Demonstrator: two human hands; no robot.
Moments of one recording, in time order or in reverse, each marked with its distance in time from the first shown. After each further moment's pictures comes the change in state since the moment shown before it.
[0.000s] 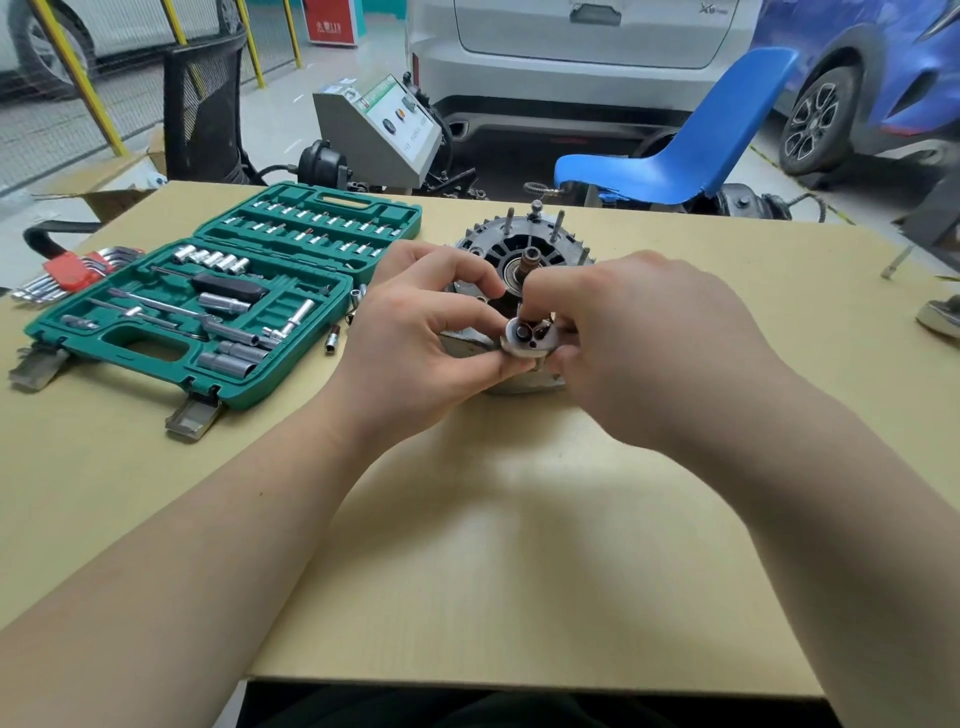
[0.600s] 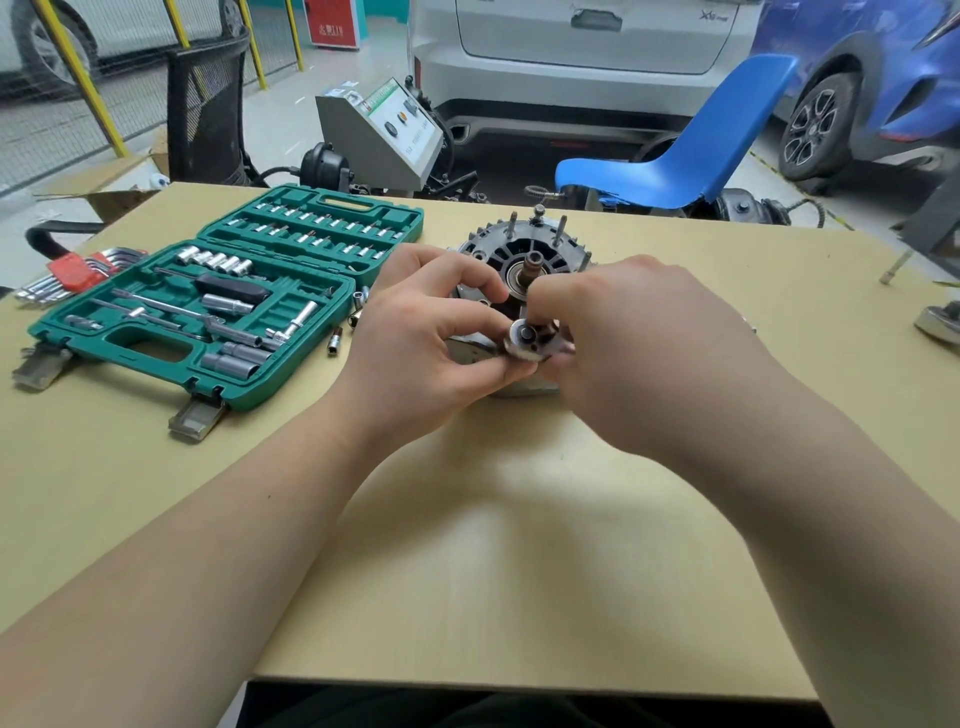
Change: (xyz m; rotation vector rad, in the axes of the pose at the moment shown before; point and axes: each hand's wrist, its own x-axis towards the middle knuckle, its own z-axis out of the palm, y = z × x) left_hand 0.000 0.001 0.001 0.039 0.005 0.018; right_hand 0.001 -0.008 -0.006 0.016 -0.071 0.020
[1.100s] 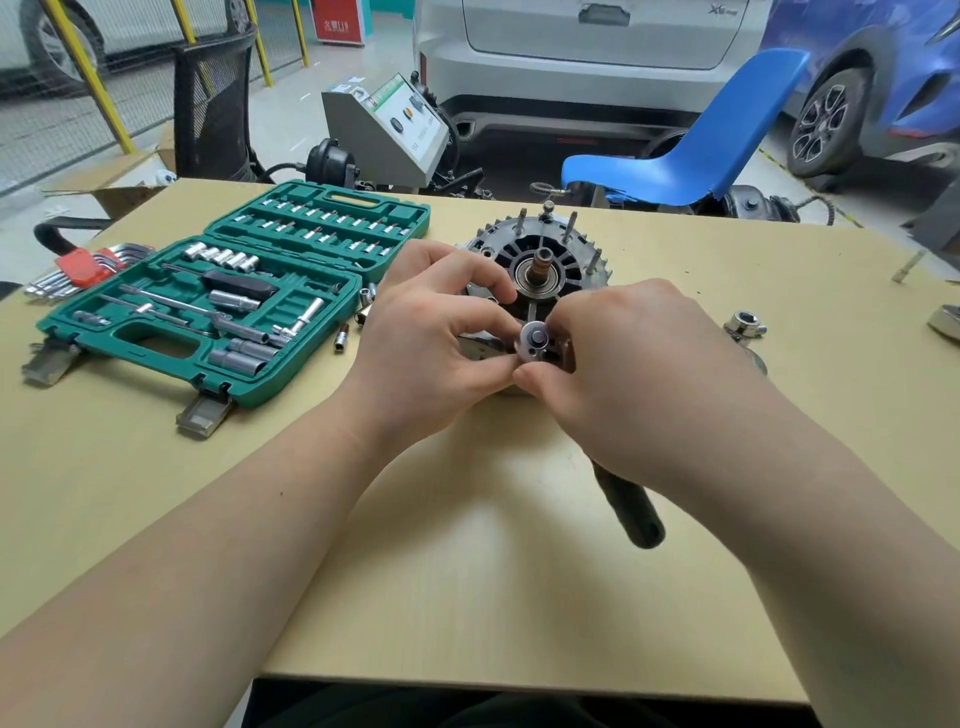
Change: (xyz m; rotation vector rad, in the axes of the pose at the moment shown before) left_hand 0.001 0.001 0.000 0.038 0.004 0.012; right_hand -0.008 -0.008 0.014 0.117 0.025 0.046
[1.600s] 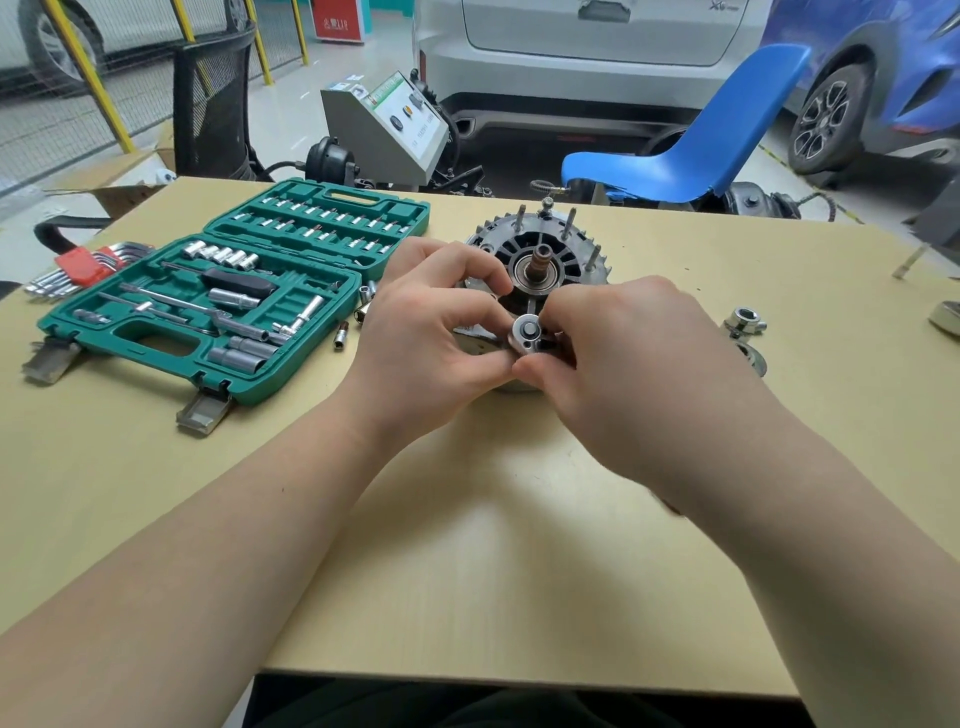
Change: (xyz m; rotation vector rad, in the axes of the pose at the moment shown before) left_hand -0.002 -0.001 0.006 -0.029 0.043 -0.026; right_hand -0.002 0.002 0.000 -0.022 -0.005 0.013
